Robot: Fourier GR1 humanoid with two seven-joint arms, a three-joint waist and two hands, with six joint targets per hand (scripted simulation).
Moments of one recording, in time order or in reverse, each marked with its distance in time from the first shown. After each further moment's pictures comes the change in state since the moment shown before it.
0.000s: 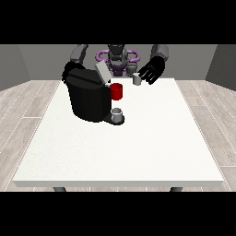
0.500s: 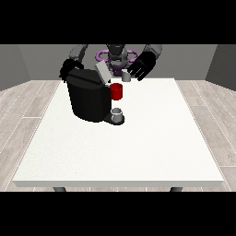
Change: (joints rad) left arm -0.130 0.024 0.050 0.023 0.008 -0.016 0.068; right arm -0.051 0.006 0.038 -0.068 0.025 -0.015 0.061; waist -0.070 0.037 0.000
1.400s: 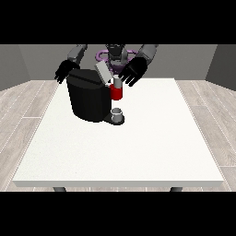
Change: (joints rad) left arm -0.080 0.003 0.007 0.032 -0.031 0.001 0.013; right arm -0.022 -0.007 -0.013 -0.046 0.015 -0.044 0.004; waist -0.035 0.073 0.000
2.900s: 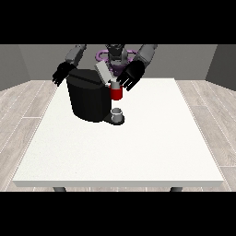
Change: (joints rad) left arm -0.018 -0.041 -0.011 0.021 -0.039 -0.022 0.017; right arm -0.010 -0.024 -0.052 0.038 -0.041 0.019 -0.018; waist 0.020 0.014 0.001
